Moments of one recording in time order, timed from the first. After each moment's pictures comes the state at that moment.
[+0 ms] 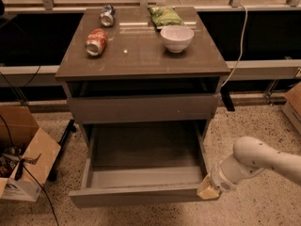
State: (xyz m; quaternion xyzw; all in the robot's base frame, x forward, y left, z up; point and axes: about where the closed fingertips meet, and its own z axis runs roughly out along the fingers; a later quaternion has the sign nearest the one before) arm 0.435 -0.209 0.472 -0.53 0.81 0.23 0.10
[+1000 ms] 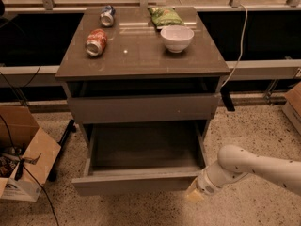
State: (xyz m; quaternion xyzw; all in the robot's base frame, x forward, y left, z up) arm 0.446 -0.171 0.416 -0.51 0.82 0.24 0.11
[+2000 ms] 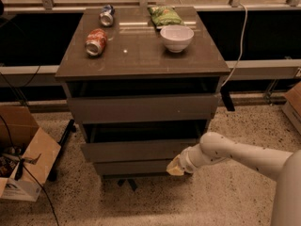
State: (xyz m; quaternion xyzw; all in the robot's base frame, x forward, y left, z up) arm 0.560 -0.111 0.413 -0.52 0.79 0.21 0.22
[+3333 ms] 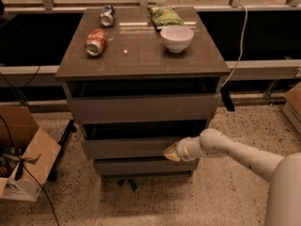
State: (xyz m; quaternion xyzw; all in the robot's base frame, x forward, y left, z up) arm 0.638 -0.101 0.409 -0.50 0.78 0.20 0.32
